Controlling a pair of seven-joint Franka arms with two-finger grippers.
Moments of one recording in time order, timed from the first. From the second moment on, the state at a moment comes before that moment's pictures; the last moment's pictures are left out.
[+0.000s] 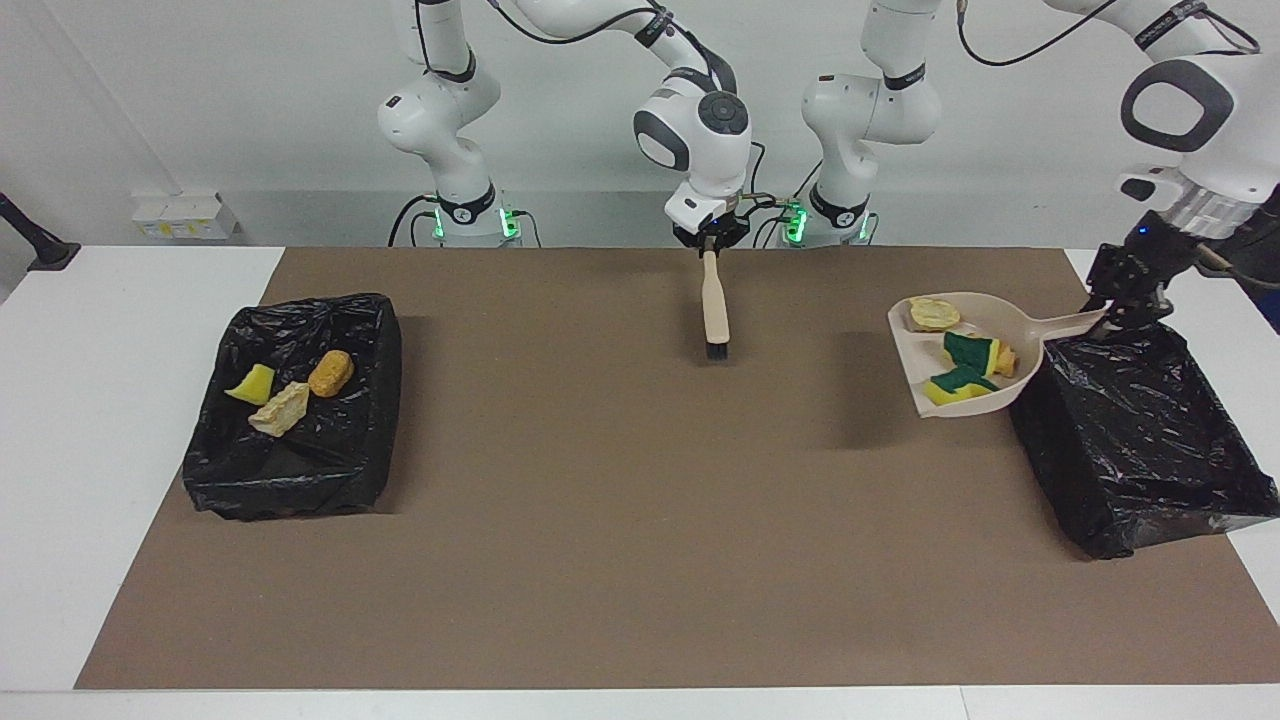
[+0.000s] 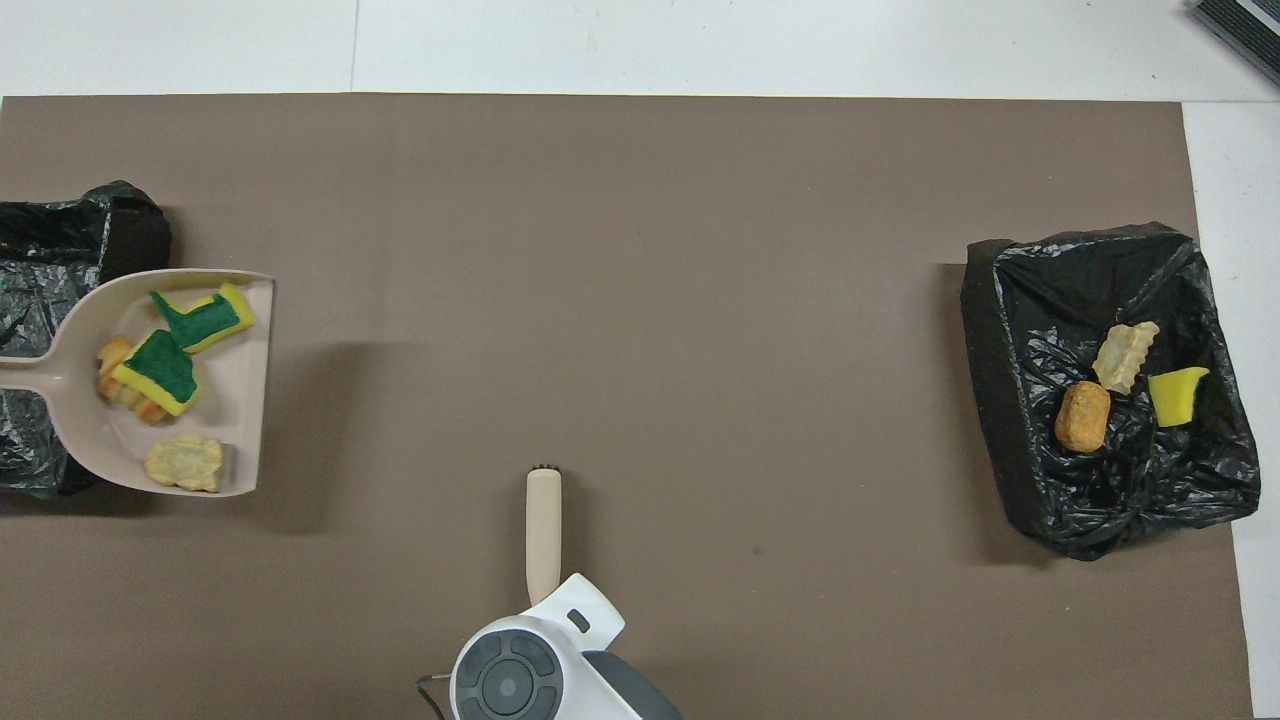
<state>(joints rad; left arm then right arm) -0.28 -0.05 0.66 -1.89 -0.15 1.97 2.15 0.88 0.18 0.14 -2.06 0.23 2.16 0.91</state>
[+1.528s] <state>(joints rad) -0.02 0.26 0.55 -1.43 0.44 1.97 1.99 0.55 0.12 0.12 -1.83 0.13 1.84 0.59</state>
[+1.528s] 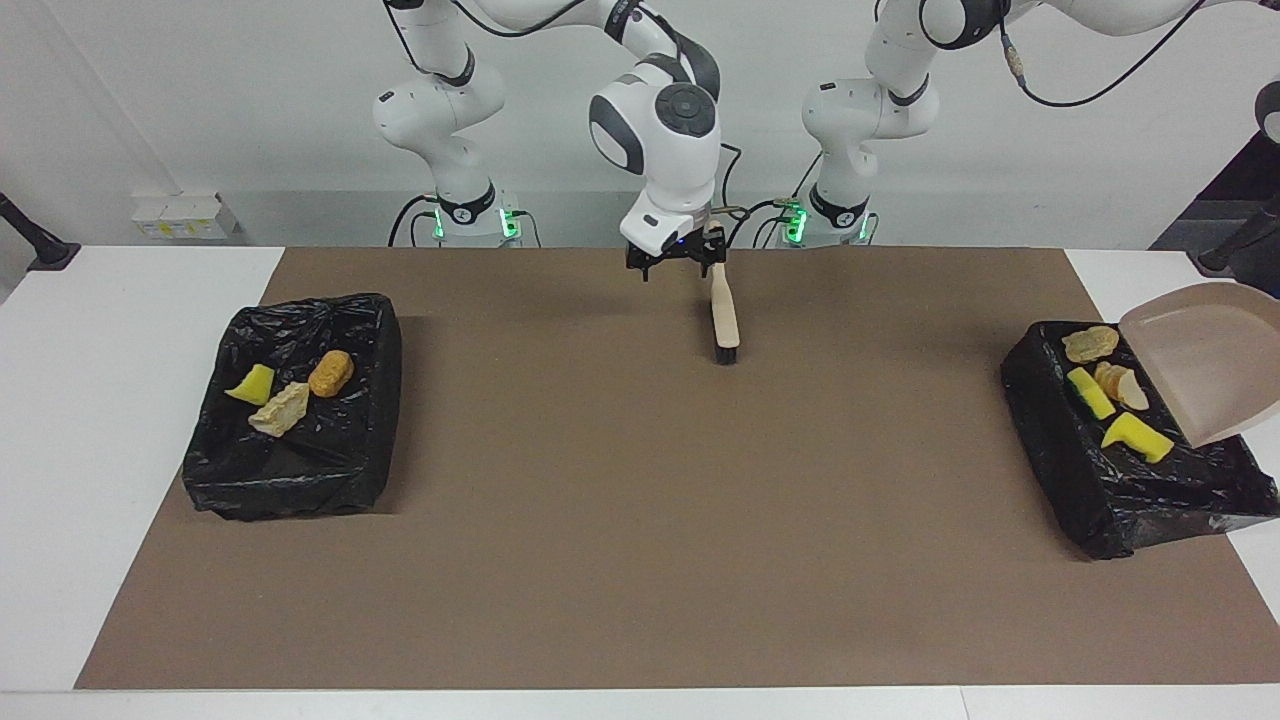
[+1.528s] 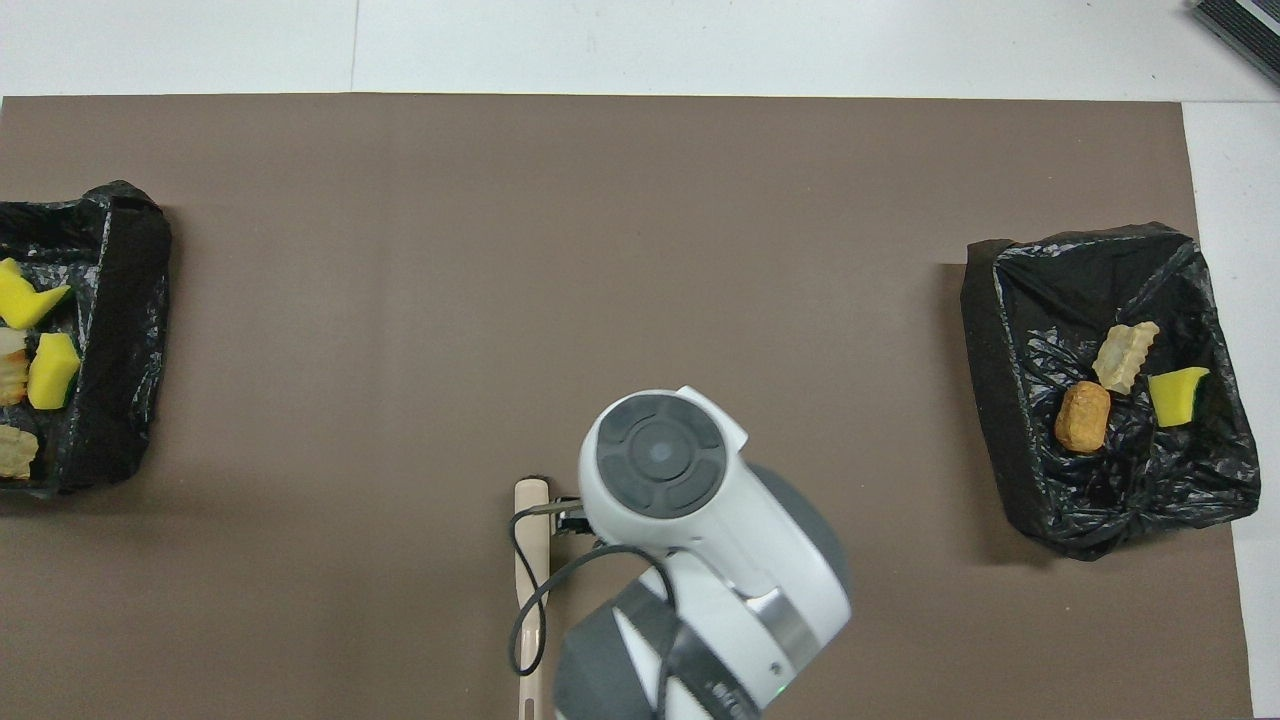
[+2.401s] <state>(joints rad) -0.02 0.10 0.05 -1.43 0.39 1.67 1.45 -0.01 0.05 0.10 -1.70 0.01 1.75 0.05</state>
